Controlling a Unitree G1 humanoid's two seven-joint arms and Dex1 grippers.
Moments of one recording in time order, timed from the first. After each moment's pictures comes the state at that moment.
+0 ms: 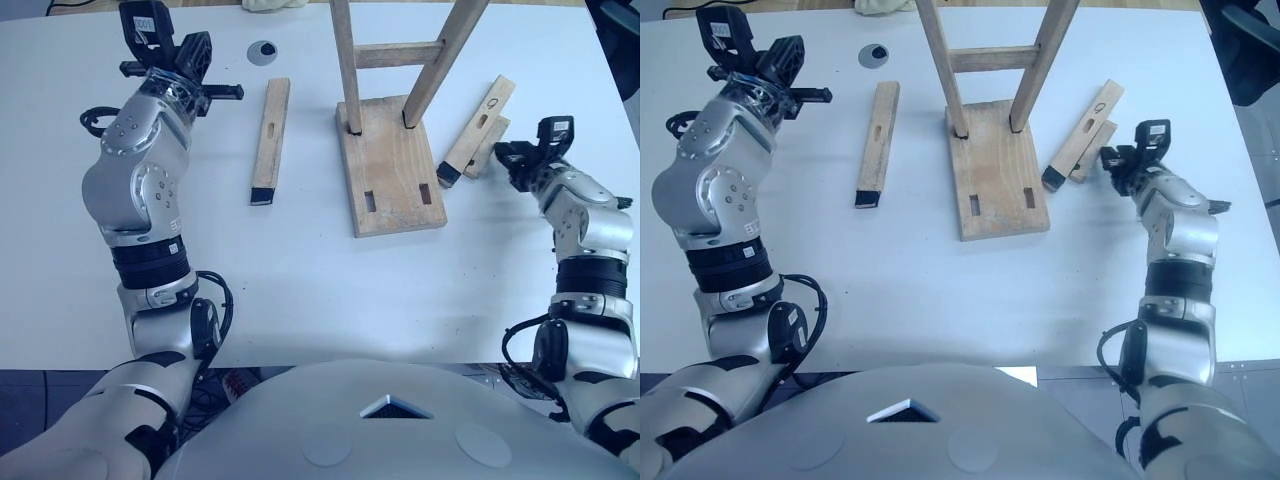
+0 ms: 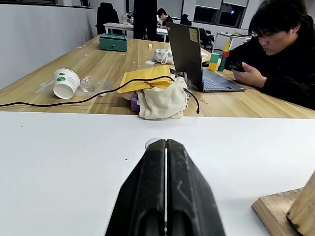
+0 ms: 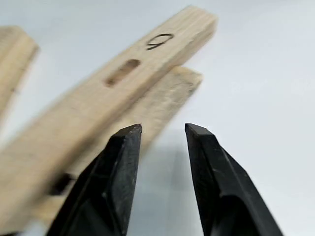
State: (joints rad) left arm -0.43 0.24 0.22 -0.16 -0.30 0.77 -0.12; right arm -0.29 -0.44 -0.22 0.32 0.27 0.57 0.38
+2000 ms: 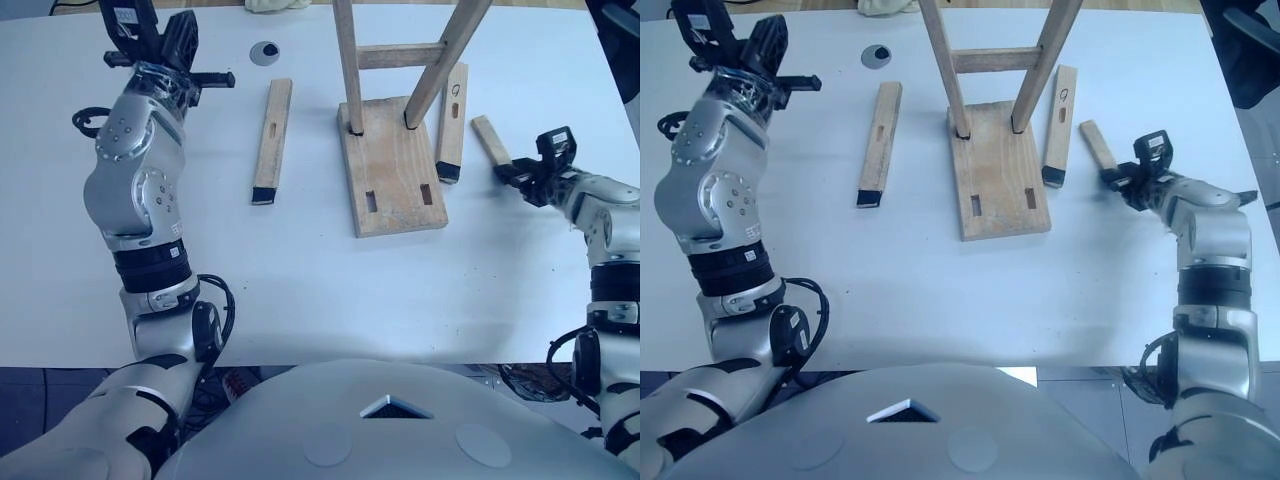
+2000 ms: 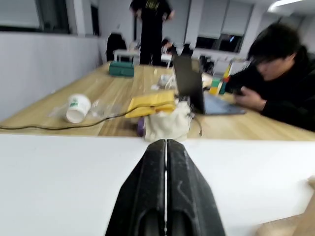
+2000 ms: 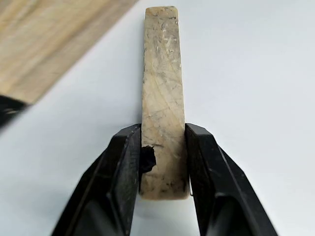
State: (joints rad) left arm -0.42 0.20 0.26 -0.20 -0.40 0.64 -0.16; right arm -0.28 -0.64 -0.10 0.38 0.15 0.52 0.54
